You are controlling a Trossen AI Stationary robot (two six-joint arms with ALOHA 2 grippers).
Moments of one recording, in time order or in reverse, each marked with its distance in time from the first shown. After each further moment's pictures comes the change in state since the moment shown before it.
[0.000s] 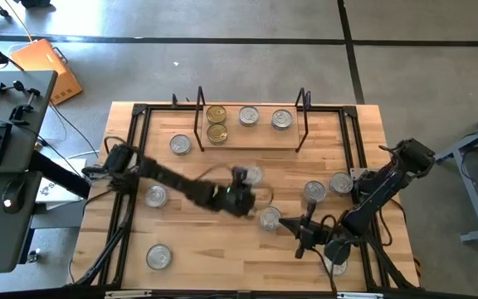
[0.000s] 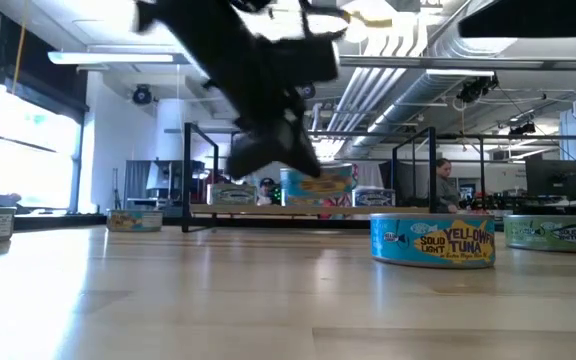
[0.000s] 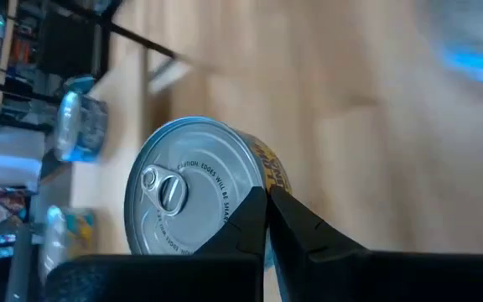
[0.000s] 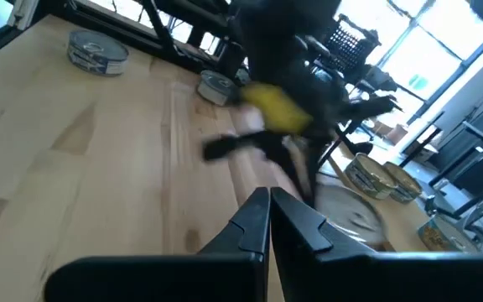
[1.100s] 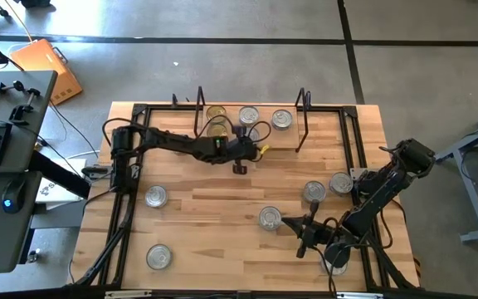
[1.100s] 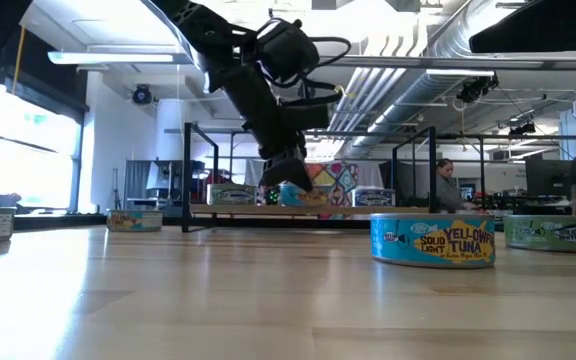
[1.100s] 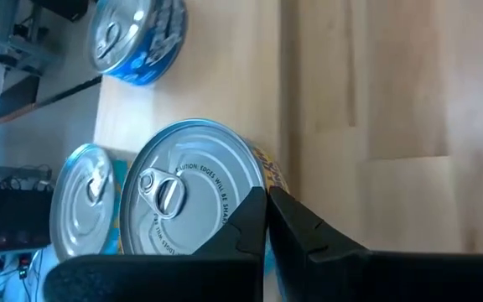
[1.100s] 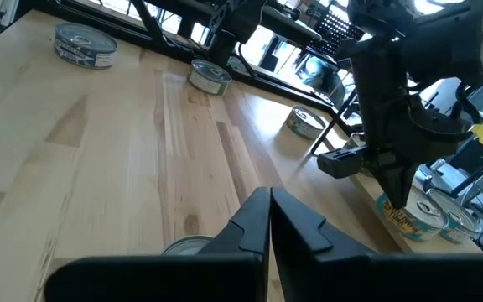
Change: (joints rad) left arm 0.407 -0.004 0.002 0.070 0.259 0.126; right arm 0.021 0.000 0.000 -0.110 0.038 0.157
